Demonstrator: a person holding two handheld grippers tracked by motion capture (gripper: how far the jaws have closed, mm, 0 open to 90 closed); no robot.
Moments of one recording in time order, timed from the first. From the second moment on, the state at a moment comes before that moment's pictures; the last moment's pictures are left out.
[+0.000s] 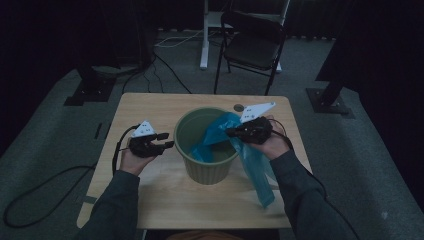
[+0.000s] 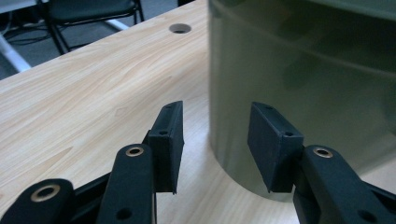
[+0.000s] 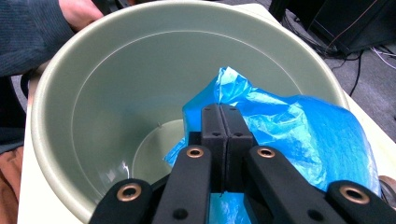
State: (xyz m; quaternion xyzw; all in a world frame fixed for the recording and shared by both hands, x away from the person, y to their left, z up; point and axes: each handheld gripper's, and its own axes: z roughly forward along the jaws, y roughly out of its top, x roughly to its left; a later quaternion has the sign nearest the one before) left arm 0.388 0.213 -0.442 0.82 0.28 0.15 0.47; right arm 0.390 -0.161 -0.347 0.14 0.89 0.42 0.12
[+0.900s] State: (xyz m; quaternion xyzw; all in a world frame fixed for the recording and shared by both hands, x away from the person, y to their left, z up) left arm 0.372 0.214 -0.390 0.82 0.23 0.14 0.51; right arm 0.394 -0.161 -0.343 0.13 0.88 0.44 0.12
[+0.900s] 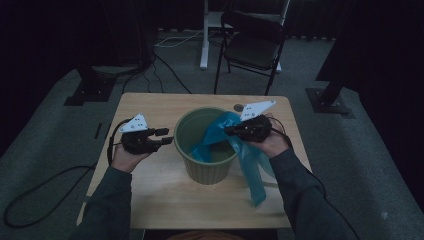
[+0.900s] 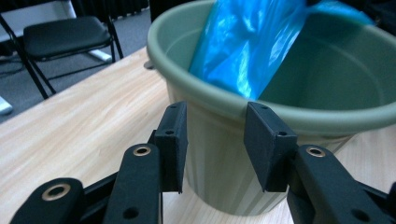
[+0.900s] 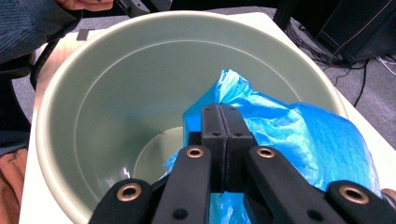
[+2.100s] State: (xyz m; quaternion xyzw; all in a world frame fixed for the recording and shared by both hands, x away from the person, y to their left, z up) left arm 0.387 0.115 -0.347 0.87 0.13 0.13 0.47; right arm 0.392 -0.155 -0.332 0.10 0.87 0.46 0.10
